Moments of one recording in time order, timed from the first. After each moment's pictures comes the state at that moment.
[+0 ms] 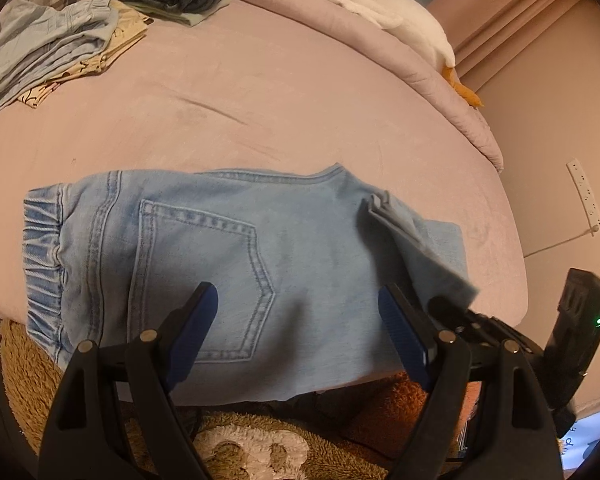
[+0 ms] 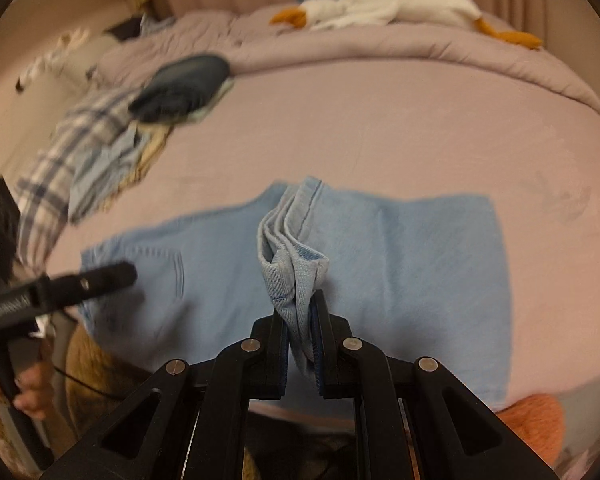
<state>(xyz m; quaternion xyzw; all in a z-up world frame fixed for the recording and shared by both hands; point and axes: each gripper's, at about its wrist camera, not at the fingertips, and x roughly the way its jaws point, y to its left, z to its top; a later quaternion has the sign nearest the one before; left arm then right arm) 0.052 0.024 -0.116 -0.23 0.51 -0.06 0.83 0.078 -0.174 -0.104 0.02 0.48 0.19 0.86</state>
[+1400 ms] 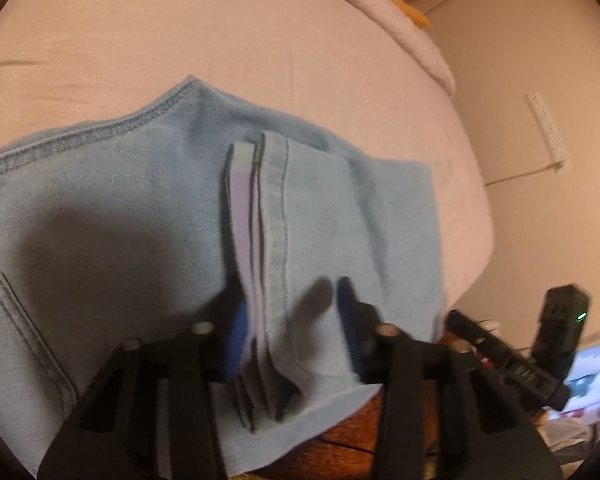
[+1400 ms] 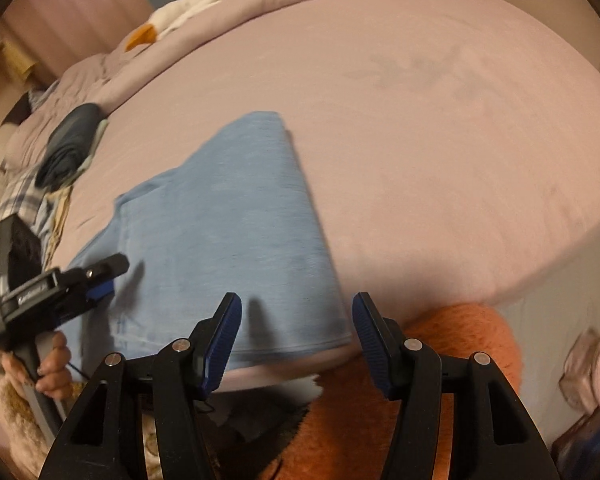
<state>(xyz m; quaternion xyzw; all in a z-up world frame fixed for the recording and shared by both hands) 0.124 -0.077 -0.182 -0.21 0.57 -0.22 0.76 0.045 -0.331 -0.130 0.17 0.53 0.03 0.83</state>
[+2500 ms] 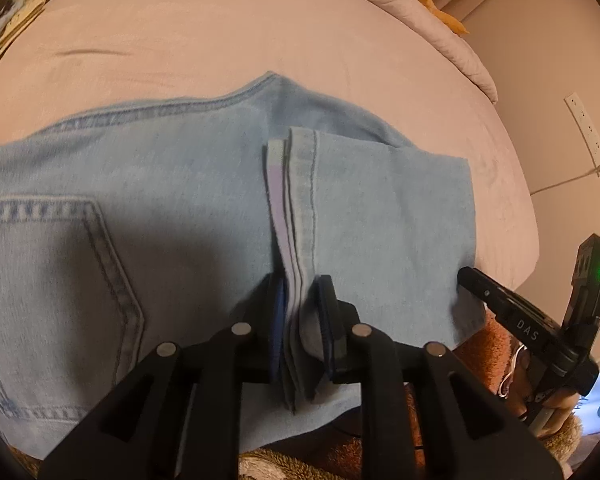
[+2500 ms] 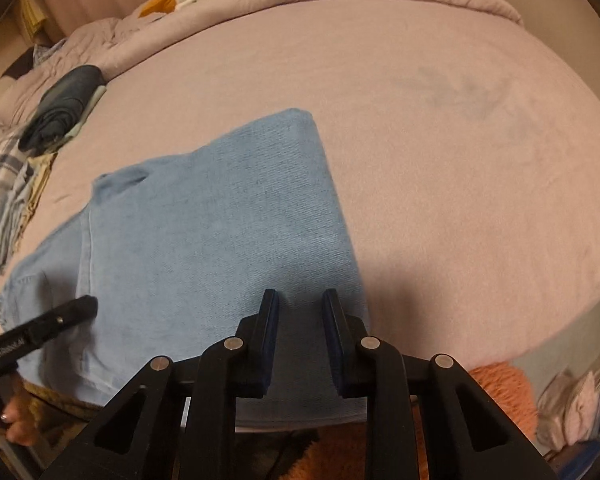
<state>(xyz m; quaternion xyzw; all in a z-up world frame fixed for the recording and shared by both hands) 0.090 -0.056 -0.178 -0.18 0.57 -0.13 0.79 0.090 -0.279 -0.153 0.07 0.53 0.03 0.84</state>
